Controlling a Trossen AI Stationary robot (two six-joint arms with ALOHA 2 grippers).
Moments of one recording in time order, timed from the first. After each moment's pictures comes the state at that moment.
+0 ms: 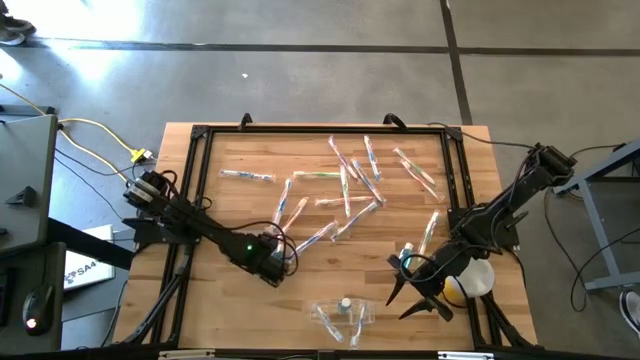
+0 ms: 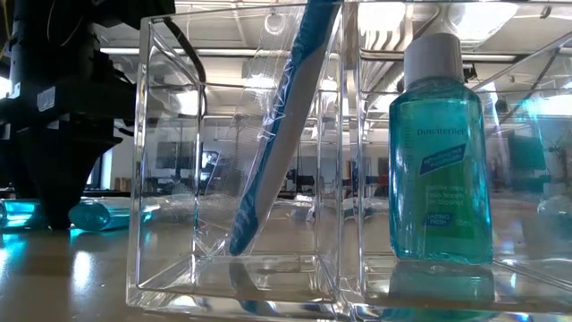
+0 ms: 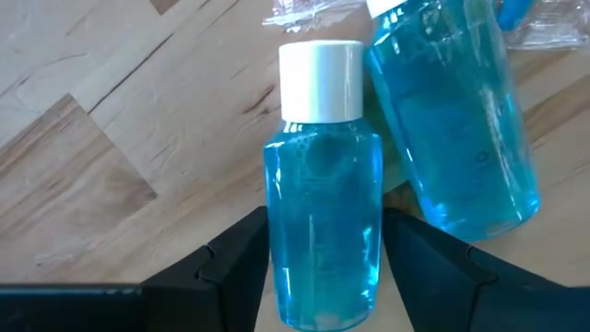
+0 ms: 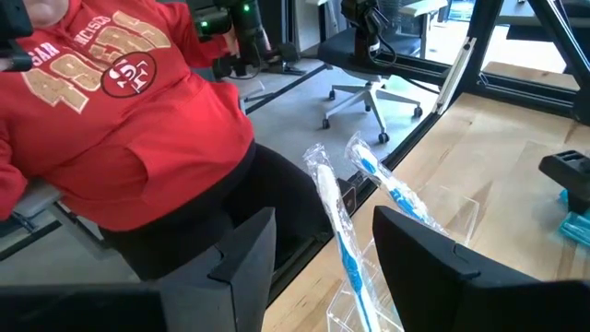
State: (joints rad) left arm -0.47 1.73 0.96 -0.75 -0.03 -1.47; right arm 0.69 1.18 0.76 0.11 -0.08 0.08
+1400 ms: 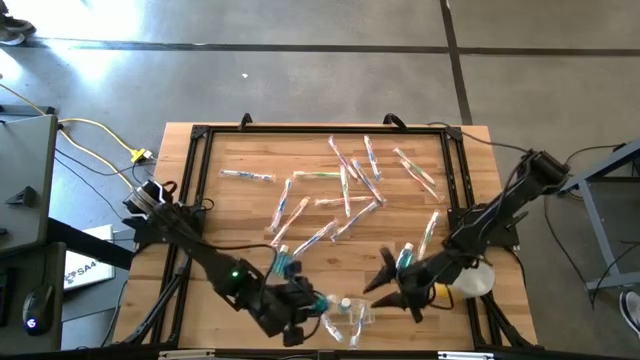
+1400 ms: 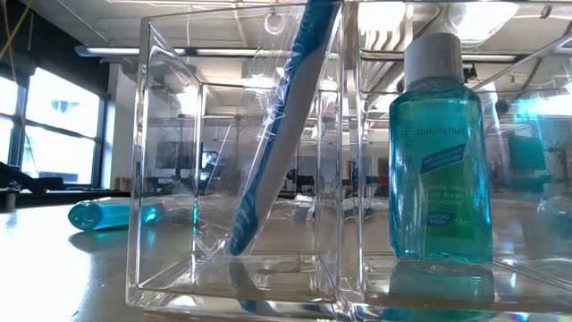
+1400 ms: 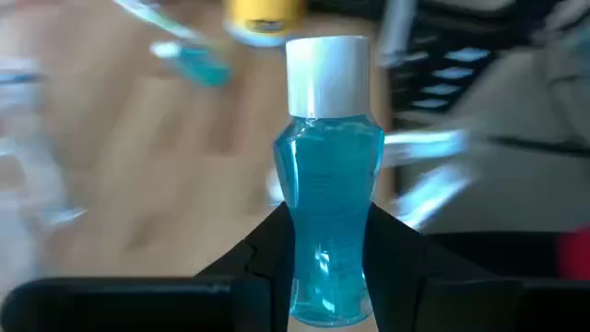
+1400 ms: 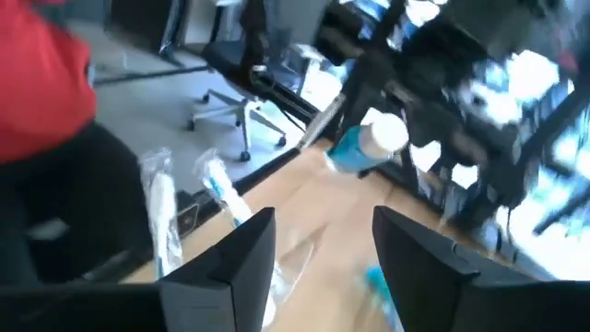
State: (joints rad) left arm -0.66 1.76 1.52 -0.40 -0.46 -0.63; right arm 0.71 1.33 0.76 0.37 0.27 -0.40
